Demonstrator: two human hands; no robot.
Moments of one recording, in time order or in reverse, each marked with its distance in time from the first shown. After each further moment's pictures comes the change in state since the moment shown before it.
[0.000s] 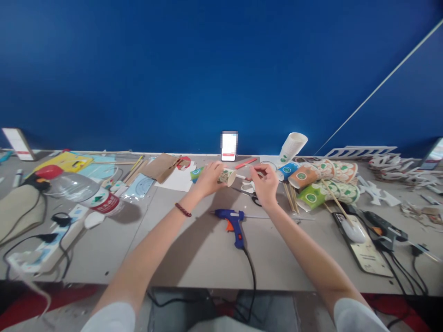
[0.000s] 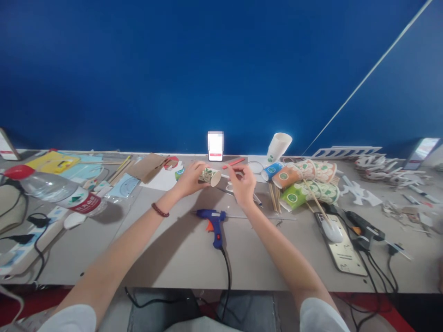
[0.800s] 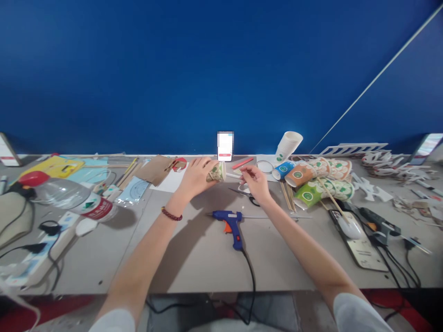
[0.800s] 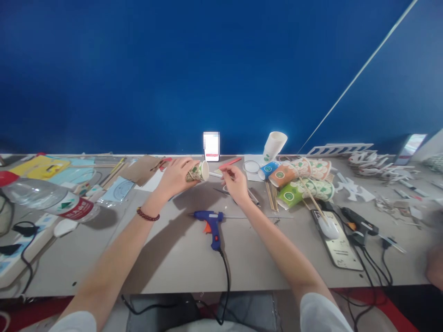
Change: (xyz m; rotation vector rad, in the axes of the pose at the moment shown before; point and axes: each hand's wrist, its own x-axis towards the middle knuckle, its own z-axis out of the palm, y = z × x) left_hand -0.005 -0.006 -0.029 0.429 0.036 0.193; right_hand 0.004 0.014 0.001 0.086 -0.266 0.217
